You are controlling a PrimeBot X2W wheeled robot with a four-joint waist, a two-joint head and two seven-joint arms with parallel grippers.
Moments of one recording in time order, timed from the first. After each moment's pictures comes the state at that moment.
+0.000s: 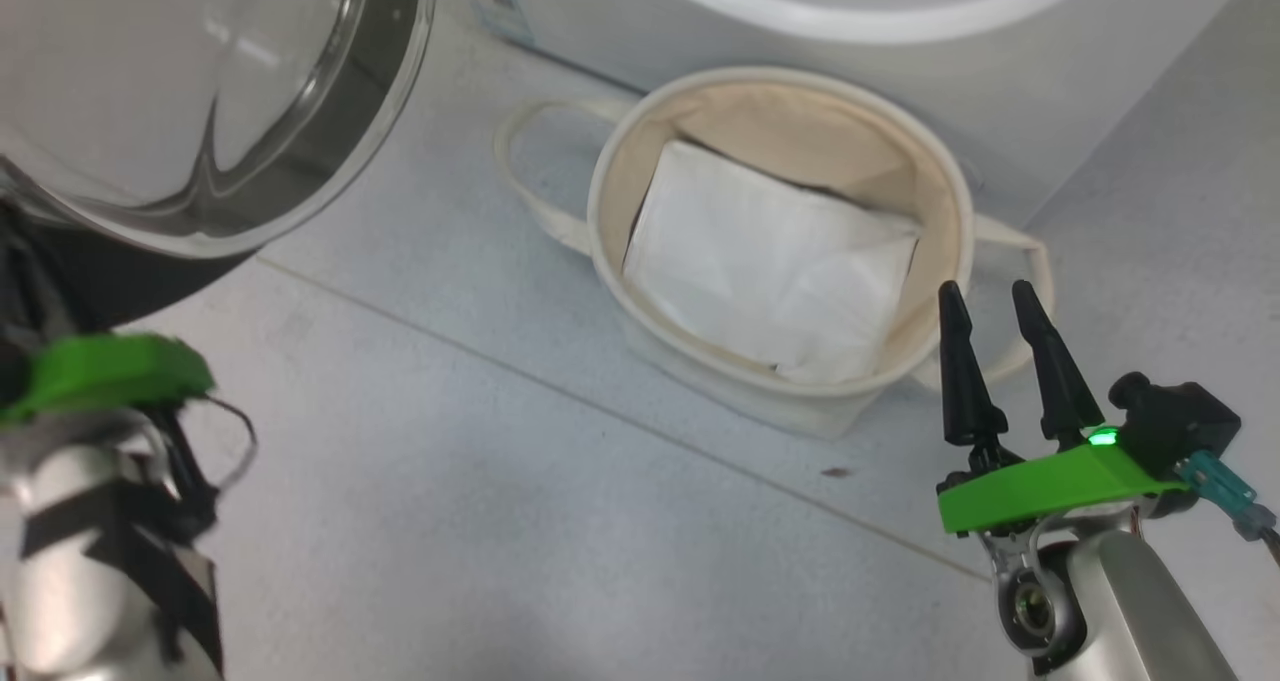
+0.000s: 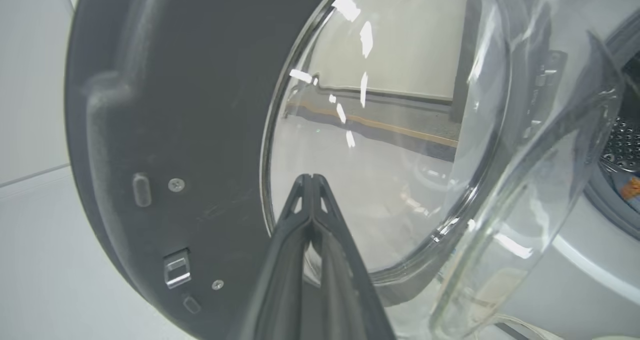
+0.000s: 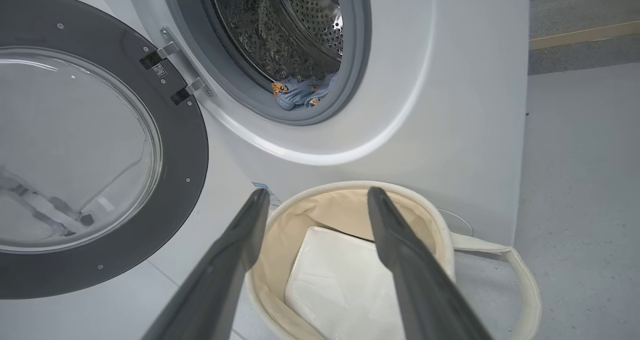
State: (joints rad) left arm -0.56 0.08 0.28 0.43 -0.11 0.21 -0.26; right arm -0.25 -0.11 0.16 0.16 0.43 0.13 -0.25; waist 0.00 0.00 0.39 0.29
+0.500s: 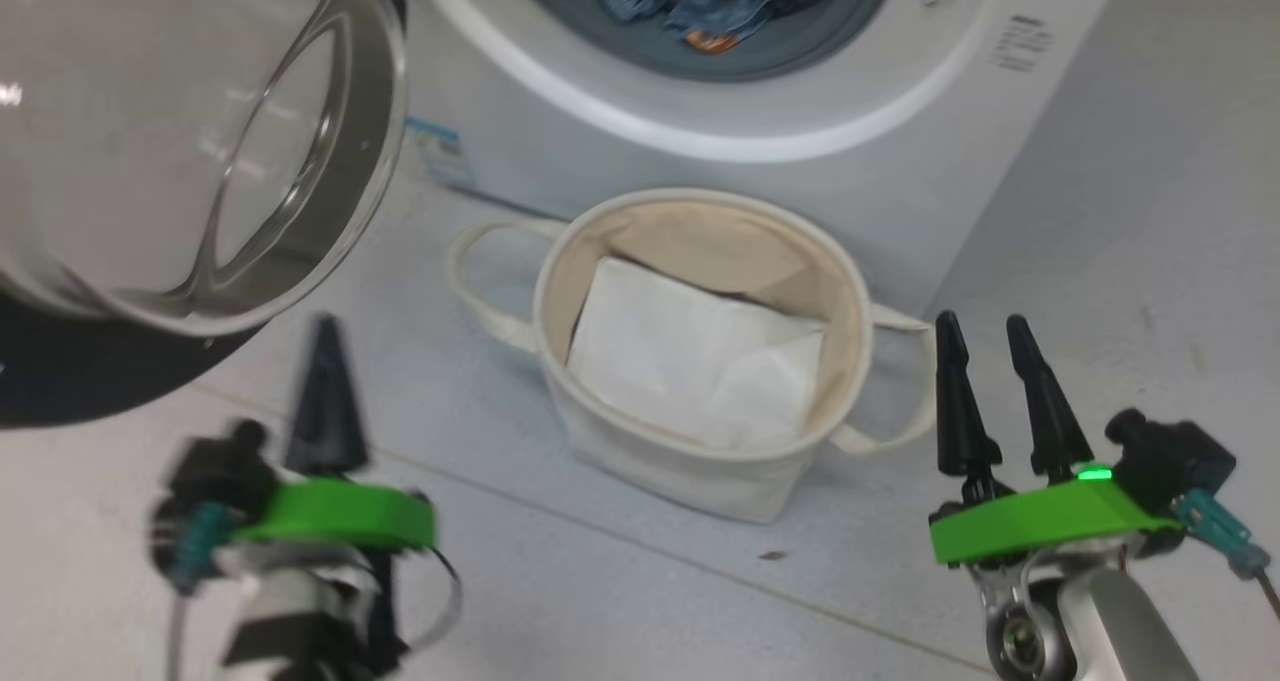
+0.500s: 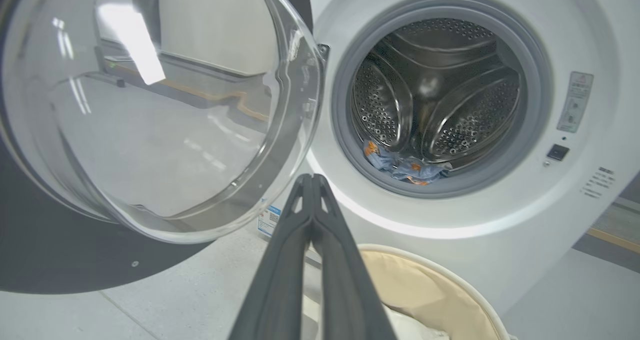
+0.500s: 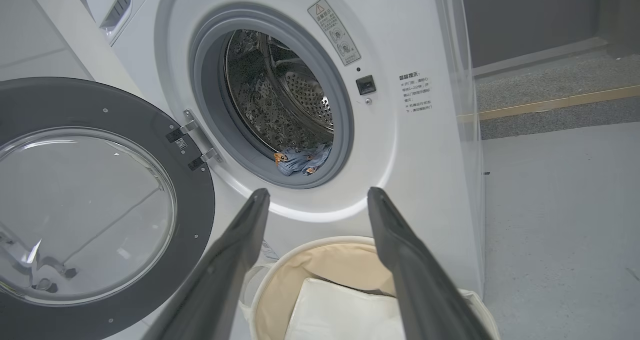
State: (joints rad) left arm -0.34 0.03 -0.03 0.31 -0.27 0.06 -0.26; right arm -0.20 -0.07 0.14 0.13 0.43 0.13 -0.25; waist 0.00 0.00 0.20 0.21
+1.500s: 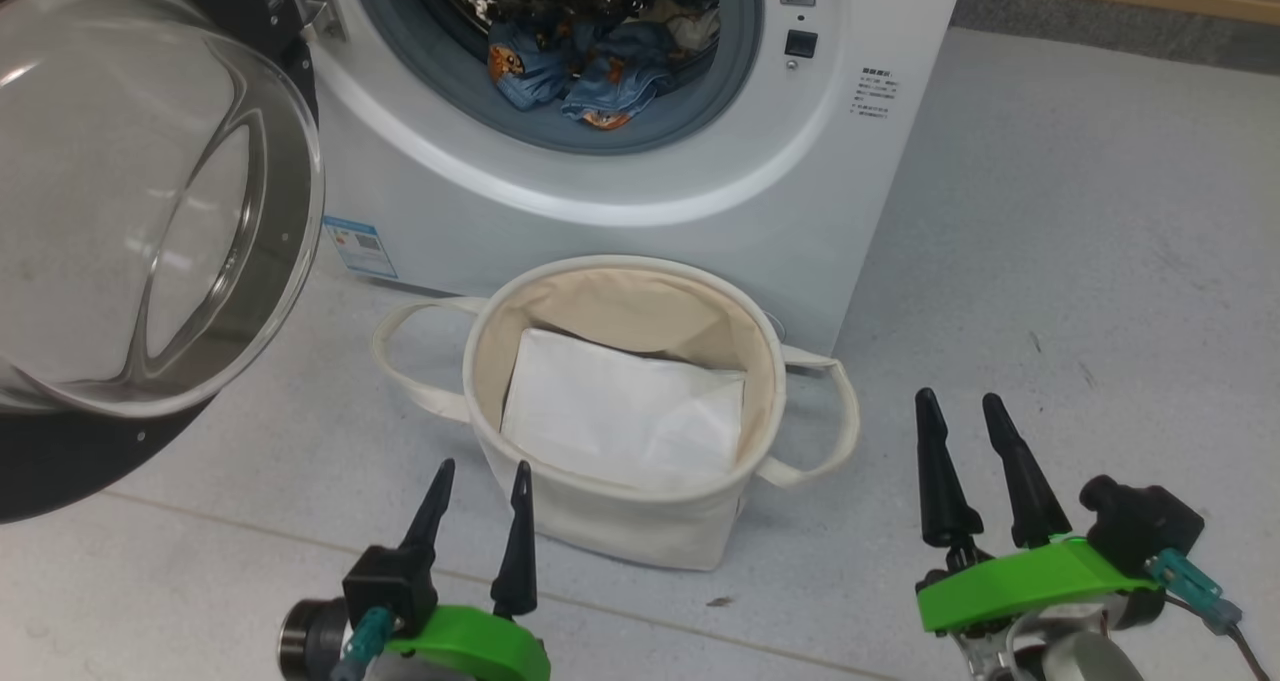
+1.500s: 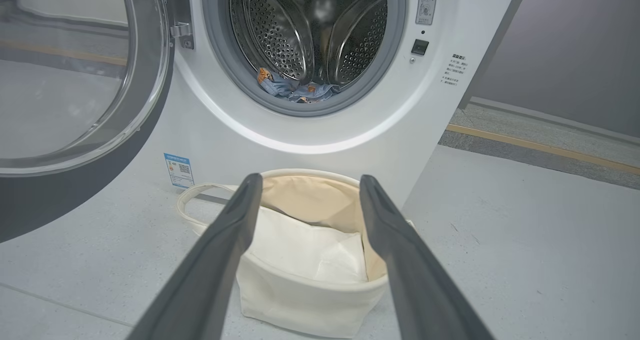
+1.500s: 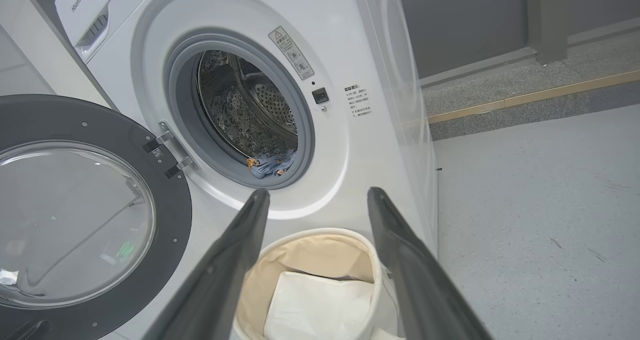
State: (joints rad) left arm -0.18 0.04 -0.33 0.35 -0.28 0.14 -0.26; right arm -0.10 -0.06 0.16 0.14 0.46 0.13 -0.25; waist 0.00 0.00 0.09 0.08
